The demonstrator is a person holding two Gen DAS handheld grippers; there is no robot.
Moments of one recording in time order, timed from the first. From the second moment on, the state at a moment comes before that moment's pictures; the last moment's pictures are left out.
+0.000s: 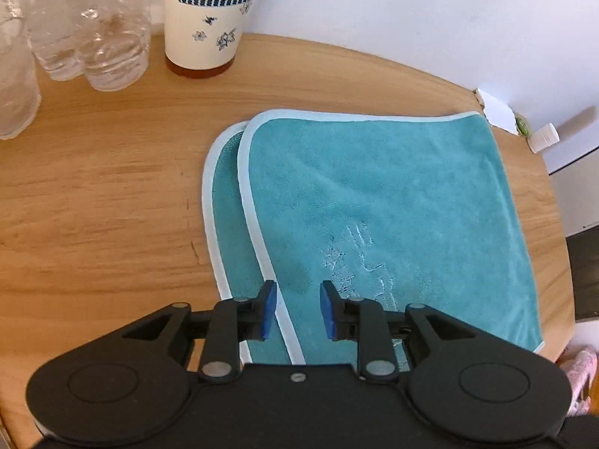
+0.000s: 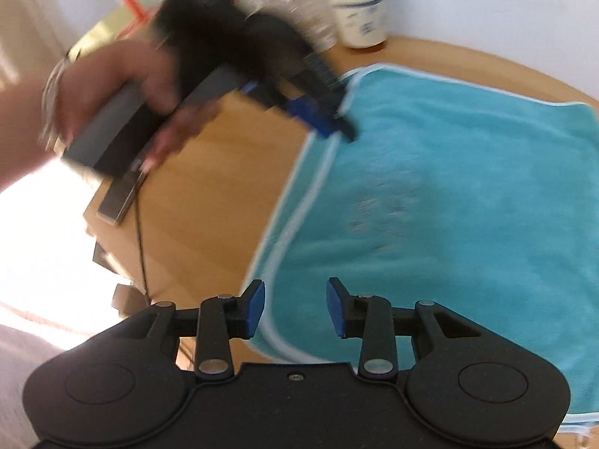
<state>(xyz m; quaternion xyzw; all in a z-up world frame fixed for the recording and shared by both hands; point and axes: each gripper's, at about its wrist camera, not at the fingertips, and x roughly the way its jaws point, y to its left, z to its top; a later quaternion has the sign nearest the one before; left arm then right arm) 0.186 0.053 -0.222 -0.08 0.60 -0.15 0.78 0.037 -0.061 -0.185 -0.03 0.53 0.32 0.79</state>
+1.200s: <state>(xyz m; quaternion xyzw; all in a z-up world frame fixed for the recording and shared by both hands) 0.269 0.057 -0.223 -0.04 0.57 -0.18 0.80 0.010 -0.047 -0.191 -0.04 0.51 0.27 0.81</state>
